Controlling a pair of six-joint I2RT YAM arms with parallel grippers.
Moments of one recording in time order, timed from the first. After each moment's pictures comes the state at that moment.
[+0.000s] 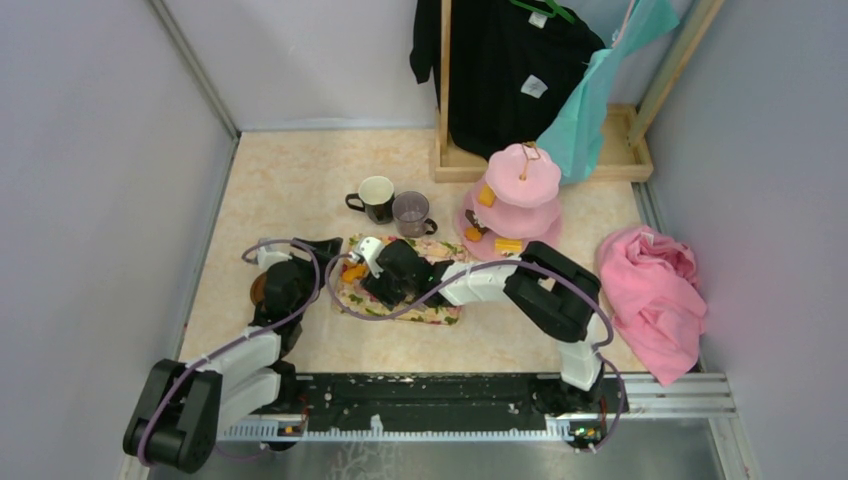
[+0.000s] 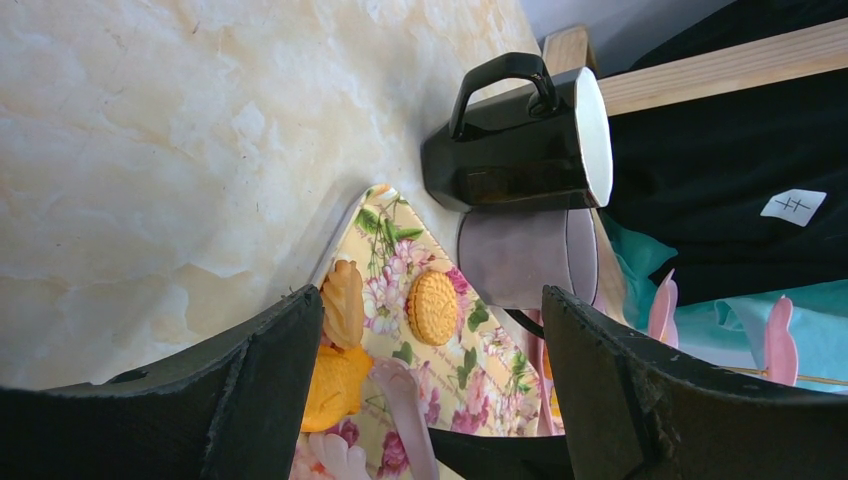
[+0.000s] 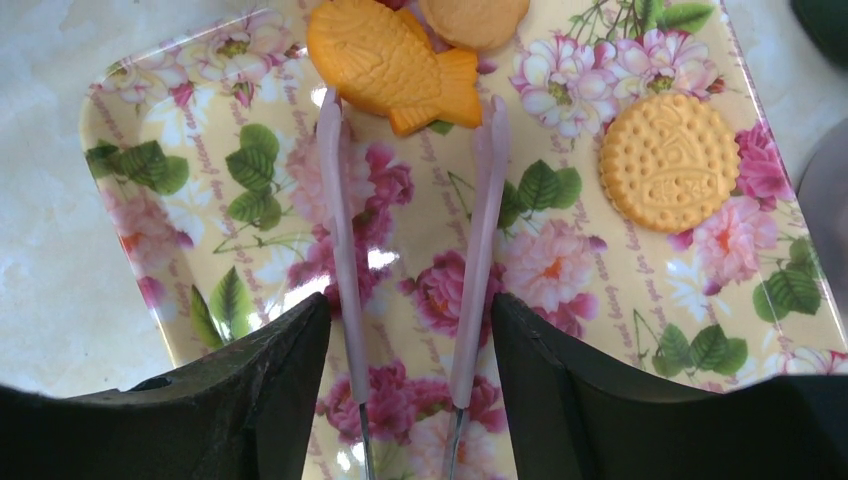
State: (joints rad) left arm -0.27 1.01 0.11 0.66 -0.19 -1.11; right arm 1.05 1.91 1.08 0.13 0.03 -0.06
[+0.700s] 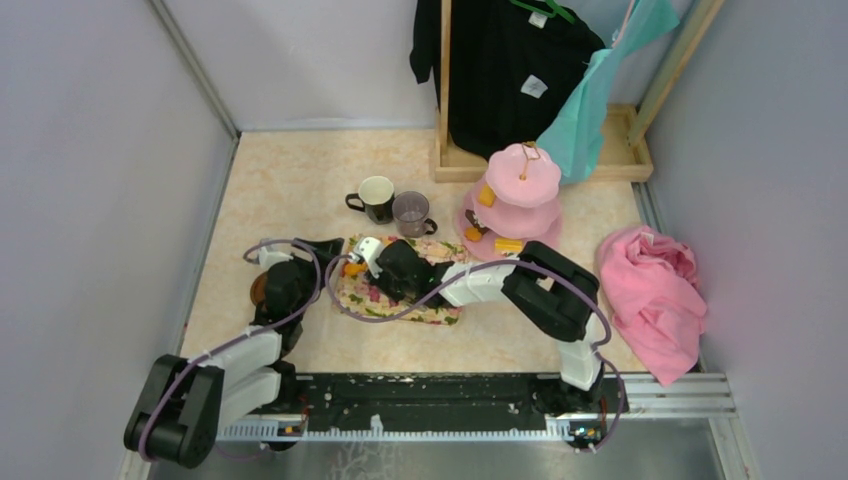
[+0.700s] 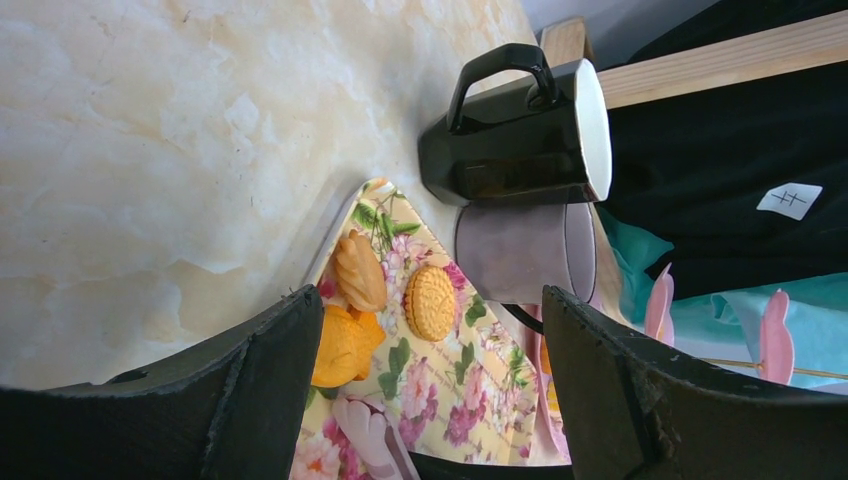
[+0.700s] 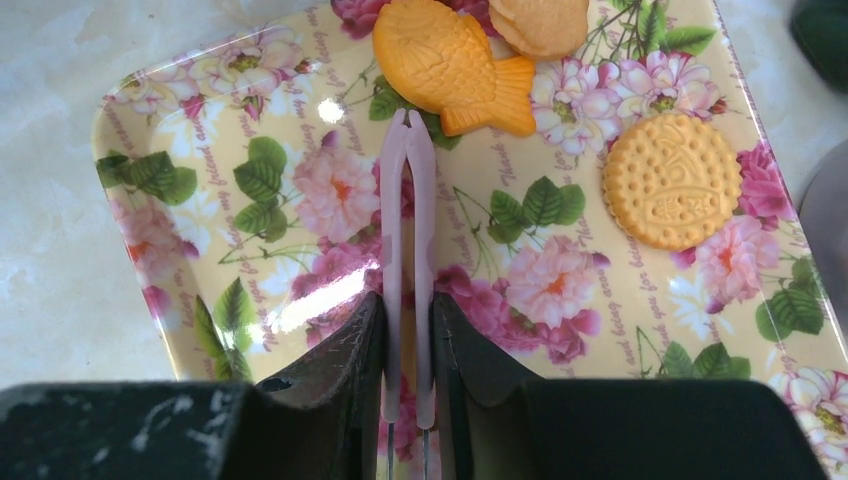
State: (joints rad) left arm -0.27 1.04 0.10 0.69 -0.18 -1.12; right arm 1.05 1.93 1.07 0.18 0.02 -0.07
